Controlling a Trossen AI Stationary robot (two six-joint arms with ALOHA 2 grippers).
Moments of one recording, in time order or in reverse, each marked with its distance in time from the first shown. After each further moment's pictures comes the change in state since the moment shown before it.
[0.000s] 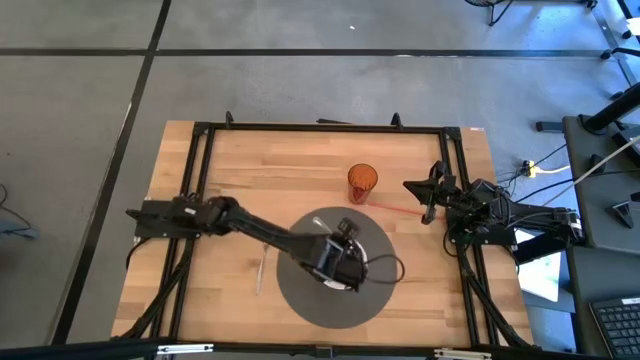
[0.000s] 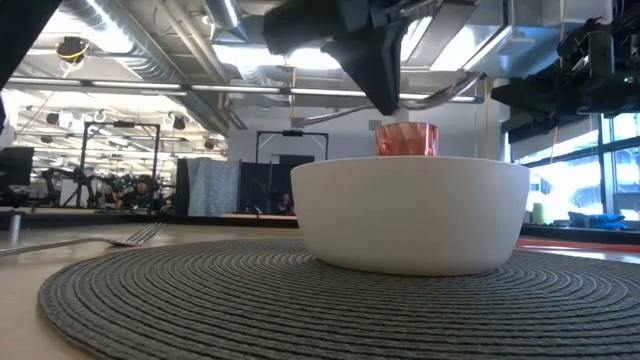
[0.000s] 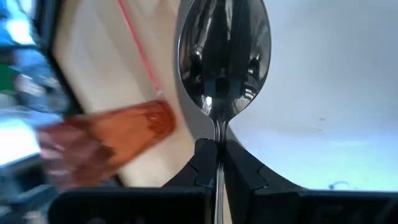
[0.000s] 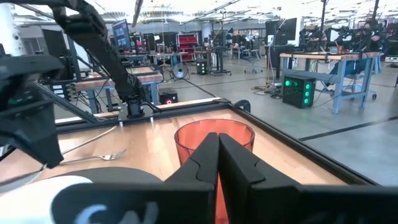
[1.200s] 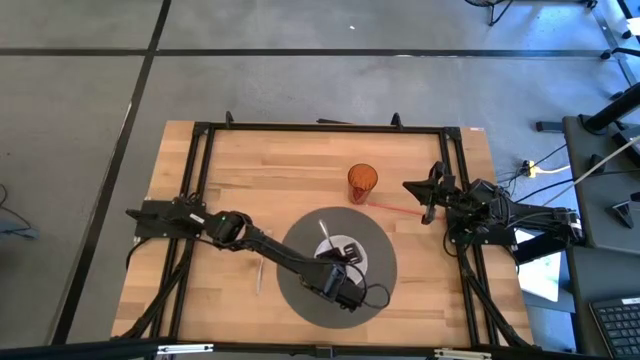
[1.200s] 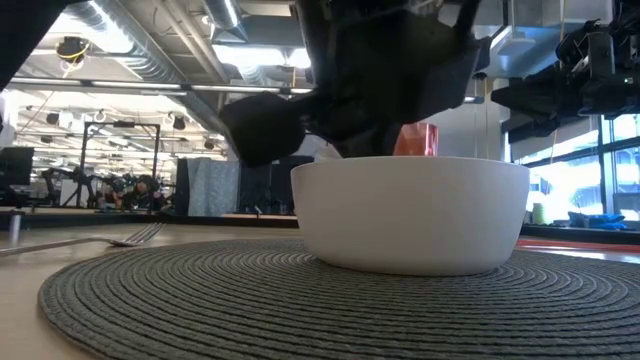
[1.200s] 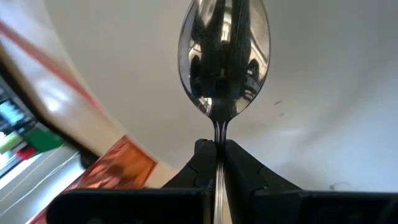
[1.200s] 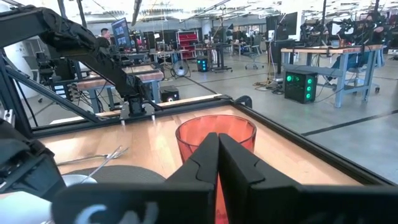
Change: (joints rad) left arm -0.061 0.169 0.006 -0.060 -0.066 0.323; right arm 0.000 0.000 0.000 -0.013 -0.002 0.026
